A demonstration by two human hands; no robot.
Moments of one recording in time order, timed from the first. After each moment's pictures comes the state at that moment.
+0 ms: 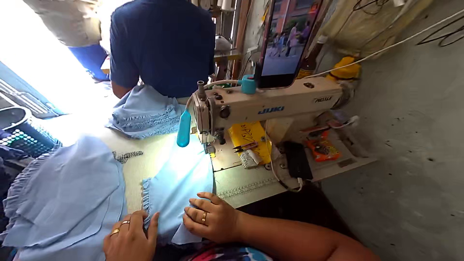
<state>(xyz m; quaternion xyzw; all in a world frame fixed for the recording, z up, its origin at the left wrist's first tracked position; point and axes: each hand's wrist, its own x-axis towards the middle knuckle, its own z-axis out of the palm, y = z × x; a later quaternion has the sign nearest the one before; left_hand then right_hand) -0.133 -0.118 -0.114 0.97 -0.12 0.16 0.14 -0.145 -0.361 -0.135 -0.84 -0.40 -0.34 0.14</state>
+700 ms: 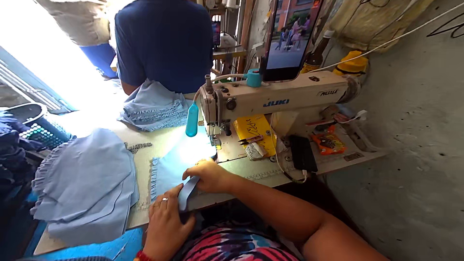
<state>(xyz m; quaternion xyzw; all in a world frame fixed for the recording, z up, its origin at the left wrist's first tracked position) -0.138 -0.148 -0.121 0.92 -0.26 0.16 0.24 -0.073 -0.358 -0.087 -0.88 -0.31 0.01 0.36</state>
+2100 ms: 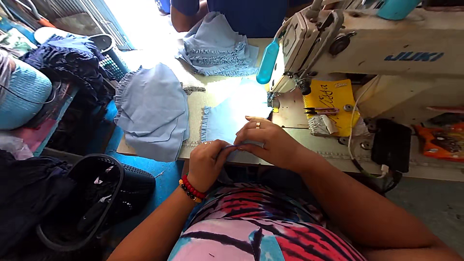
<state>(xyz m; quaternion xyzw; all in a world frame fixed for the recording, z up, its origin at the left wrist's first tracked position) -0.133 -0.135 -0.108 0.85 -0.25 0.22 0.40 -0.098 -0.355 -0.066 -0.82 -0.43 -0.12 0.36</state>
